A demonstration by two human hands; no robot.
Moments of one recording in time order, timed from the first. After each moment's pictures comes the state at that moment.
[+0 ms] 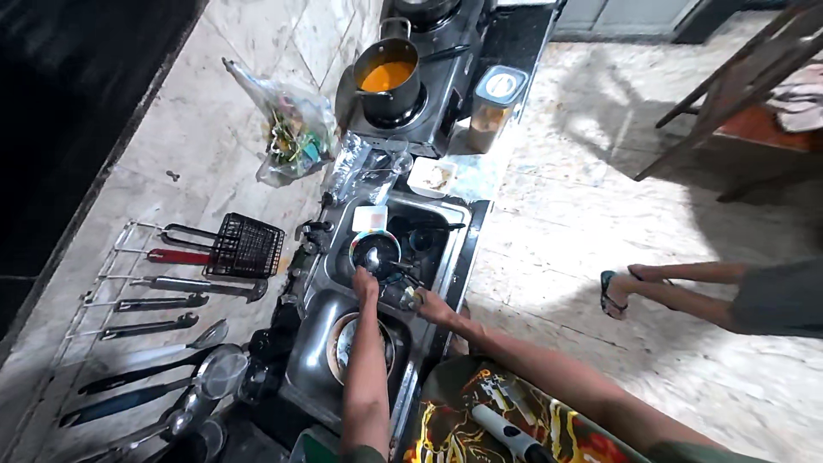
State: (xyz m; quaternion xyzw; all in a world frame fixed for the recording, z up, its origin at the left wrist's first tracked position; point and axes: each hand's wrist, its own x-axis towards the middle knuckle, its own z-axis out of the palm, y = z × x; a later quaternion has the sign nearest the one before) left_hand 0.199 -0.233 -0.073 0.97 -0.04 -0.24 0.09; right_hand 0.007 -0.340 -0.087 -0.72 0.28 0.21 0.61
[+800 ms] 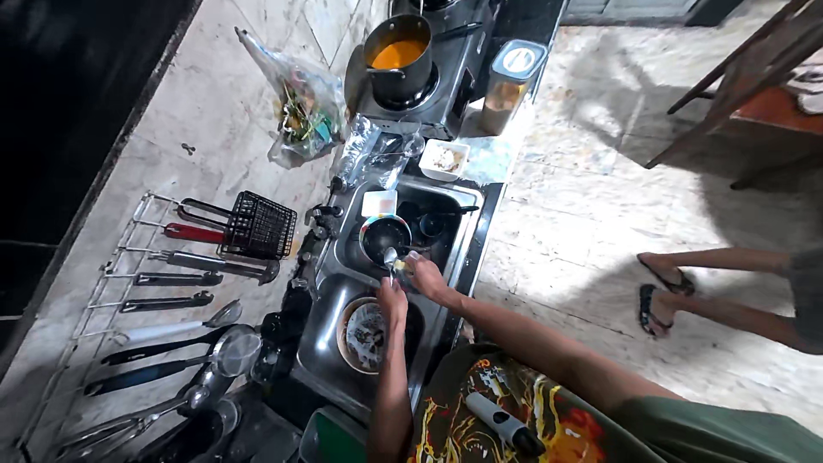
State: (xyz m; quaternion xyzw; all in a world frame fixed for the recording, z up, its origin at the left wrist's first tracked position) left_hand 0.095 -0.190 -0.026 0.93 -0.04 -0.25 0.26; right_hand 0.062 -0.316 -0.058 -0.87 0.23 0.04 0.43
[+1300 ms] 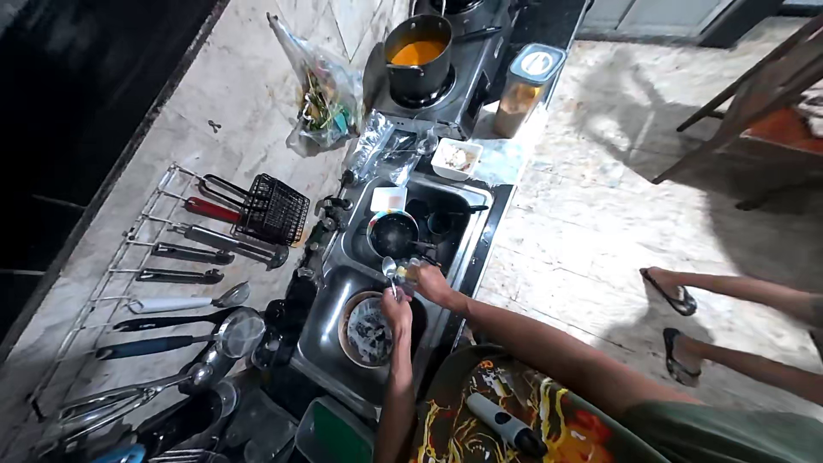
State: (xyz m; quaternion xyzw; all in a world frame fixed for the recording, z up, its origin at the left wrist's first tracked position) left_hand 0.058 -0.157 -0.033 0.90 0.02 -0.18 0.40; right_hand 0.047 -0.294 -0.050 -0.90 0.16 0.08 0.40
